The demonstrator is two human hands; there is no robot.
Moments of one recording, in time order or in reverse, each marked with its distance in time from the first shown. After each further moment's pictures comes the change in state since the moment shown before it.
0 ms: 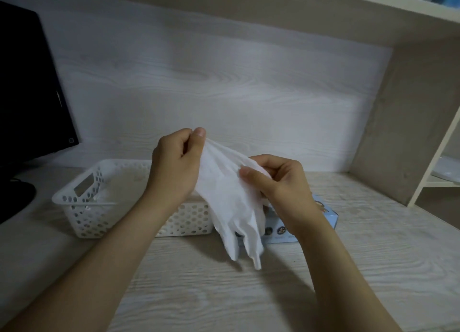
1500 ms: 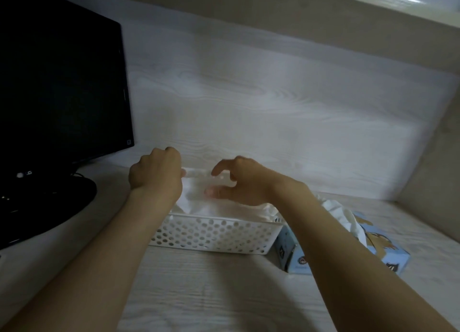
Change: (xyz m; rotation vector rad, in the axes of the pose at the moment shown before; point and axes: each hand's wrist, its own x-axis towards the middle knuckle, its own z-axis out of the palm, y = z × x) left_hand 0.038 -0.071 -0.114 1.066 -0.174 -0.313; right_hand 0.109 0.002 0.141 -1.216 -0.613 -0.083
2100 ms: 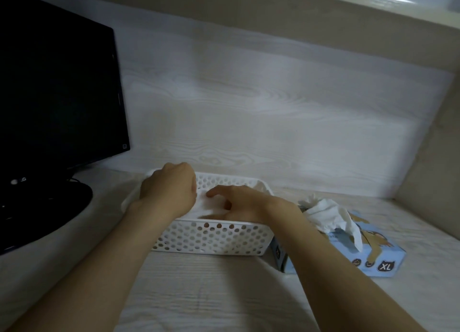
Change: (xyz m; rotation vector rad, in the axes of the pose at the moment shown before) left_hand -0.016 0.012 0.006 -0.115 -0.130 0.167; right_hand -0.010 0.005 0.034 0.067 -0.207 0.054
